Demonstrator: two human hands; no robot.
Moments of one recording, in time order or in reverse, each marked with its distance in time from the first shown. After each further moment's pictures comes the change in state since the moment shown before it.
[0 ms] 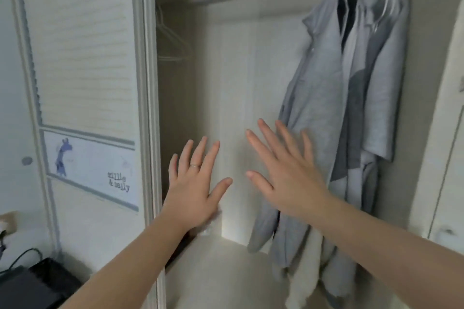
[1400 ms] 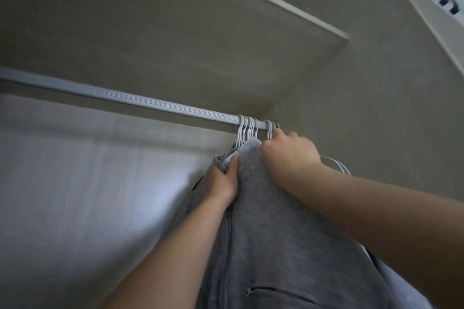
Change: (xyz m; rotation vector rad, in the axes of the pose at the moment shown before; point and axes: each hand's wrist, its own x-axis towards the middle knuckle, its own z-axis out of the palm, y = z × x) left_hand 0.548 0.186 0.106 -1.378 -0.040 0.163; right_hand 0.319 0.207 -0.089 -1.140 0.039 0.668
